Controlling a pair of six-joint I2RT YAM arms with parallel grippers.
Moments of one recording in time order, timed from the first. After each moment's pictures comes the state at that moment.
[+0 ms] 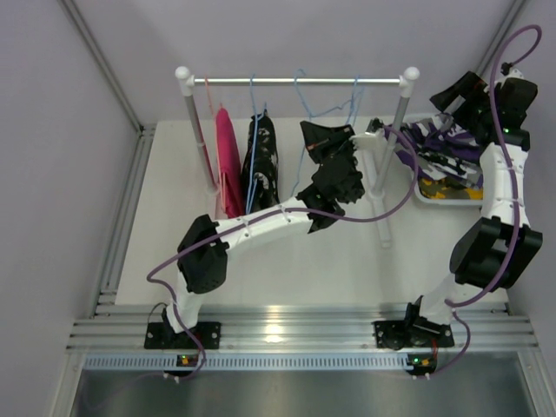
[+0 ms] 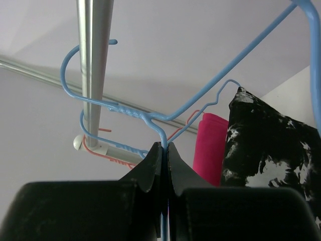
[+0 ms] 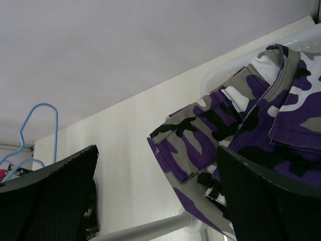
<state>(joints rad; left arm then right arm) -1.09 2.02 1.83 0.72 -1.30 1.63 -0.33 1.66 1.68 -0.34 -0.42 0.47</state>
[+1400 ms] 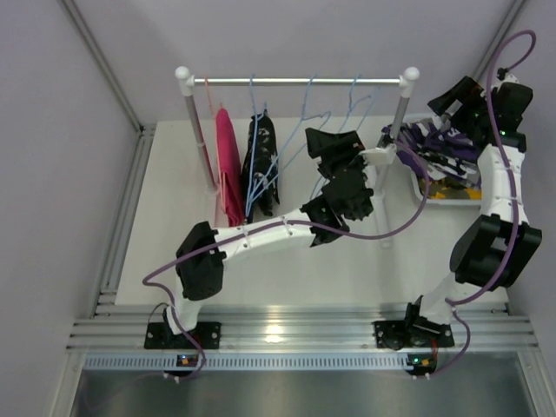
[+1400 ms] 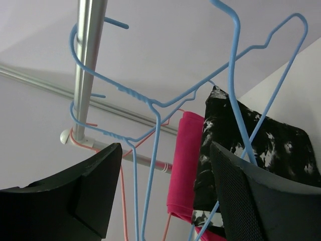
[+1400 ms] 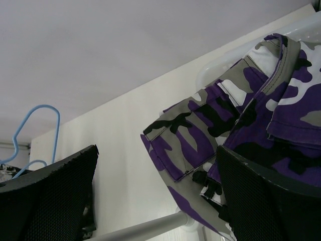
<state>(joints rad) -1.17 2.00 1.80 0.63 -1.33 1.48 -0.33 1.67 1.64 -0.31 -0.42 0.47</state>
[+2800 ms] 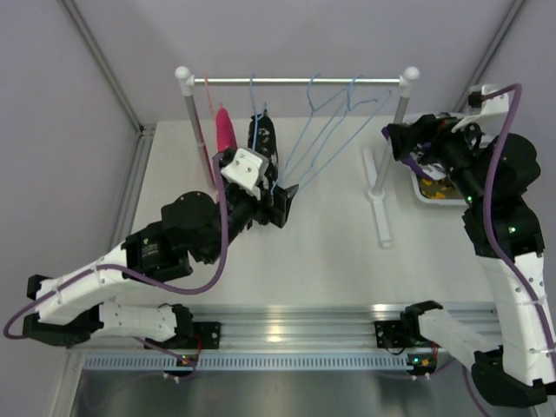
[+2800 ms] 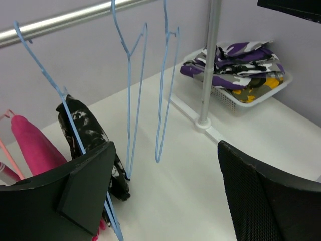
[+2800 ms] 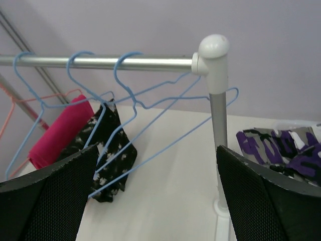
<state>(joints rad) -1.32 1.08 1.48 -0.35 -0.73 0.06 0.21 0.96 1.48 -0.45 -0.13 0.21</state>
